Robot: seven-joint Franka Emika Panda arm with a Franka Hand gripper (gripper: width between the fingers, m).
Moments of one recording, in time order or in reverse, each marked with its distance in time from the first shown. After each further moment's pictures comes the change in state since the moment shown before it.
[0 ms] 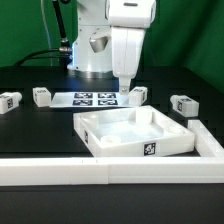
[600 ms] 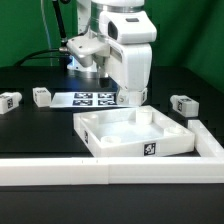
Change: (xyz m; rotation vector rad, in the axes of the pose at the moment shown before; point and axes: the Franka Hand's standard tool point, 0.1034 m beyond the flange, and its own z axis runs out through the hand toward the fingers) arm -0.028 0.001 0.020 0.060 0.004 -0.520
